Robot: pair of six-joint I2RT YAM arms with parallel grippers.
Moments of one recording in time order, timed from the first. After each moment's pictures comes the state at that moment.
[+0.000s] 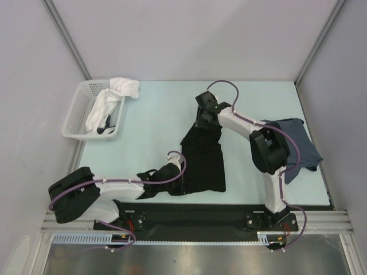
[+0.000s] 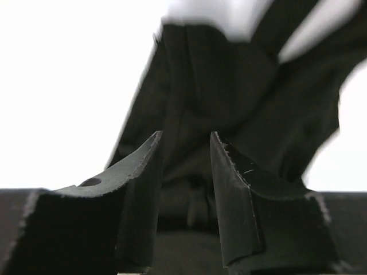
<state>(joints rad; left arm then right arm) -1.04 1.35 0.41 0.11 0.02 -0.97 0.58 2.02 1.58 -0.51 0.14 0.63</state>
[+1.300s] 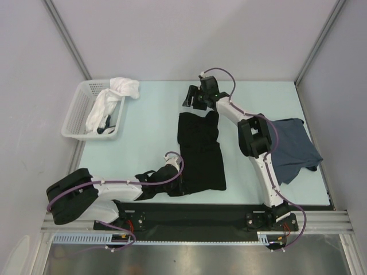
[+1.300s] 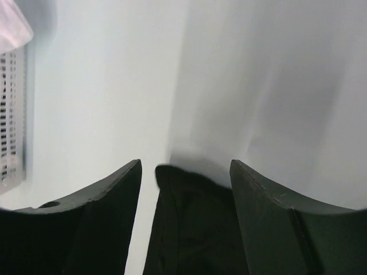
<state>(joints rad) -1.04 1.32 0.38 0.13 0.02 -1.01 0.44 2.52 2.16 -0.27 -0.23 0.57</state>
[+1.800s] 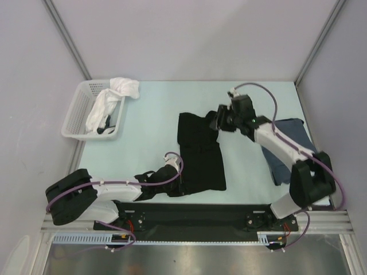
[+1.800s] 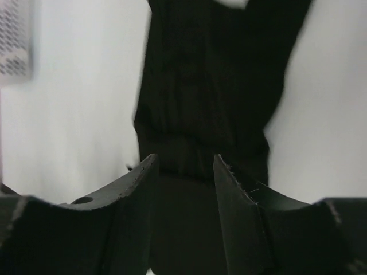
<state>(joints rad) -1.04 1.32 0.38 0.13 0.02 -1.01 0.41 1.64 1.28 -0.27 -0.19 0.50</state>
